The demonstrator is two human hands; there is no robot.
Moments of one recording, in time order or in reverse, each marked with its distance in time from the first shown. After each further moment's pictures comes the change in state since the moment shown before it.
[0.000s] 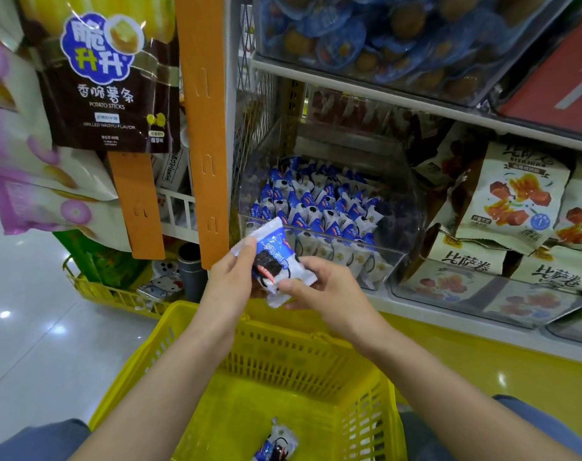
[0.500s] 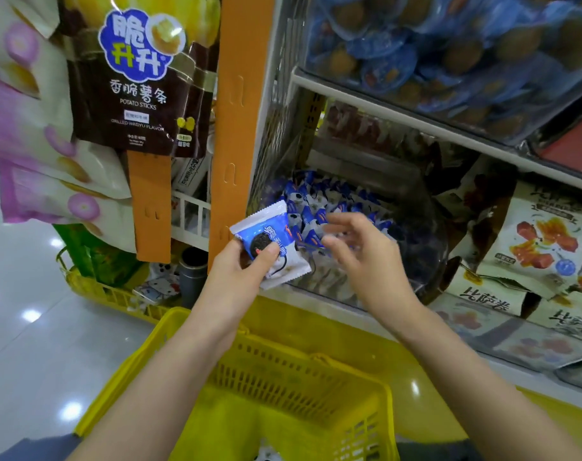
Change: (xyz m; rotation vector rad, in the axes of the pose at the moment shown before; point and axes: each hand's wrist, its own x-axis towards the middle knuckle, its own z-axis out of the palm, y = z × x) left_hand 0.013 0.017 -0.014 -0.052 -0.045 0.073; right_hand 0.042 -0.031 -0.027 -0.567 0.288 -0.339
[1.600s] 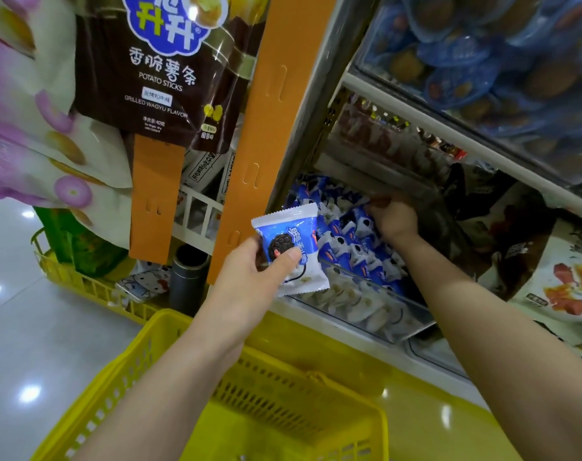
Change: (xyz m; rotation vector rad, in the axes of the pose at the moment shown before) left_hand 0.017 0.004 -0.010 -0.026 -0.038 -0.005; right_hand 0.140 0.097 0.004 -0.337 0.118 0.418
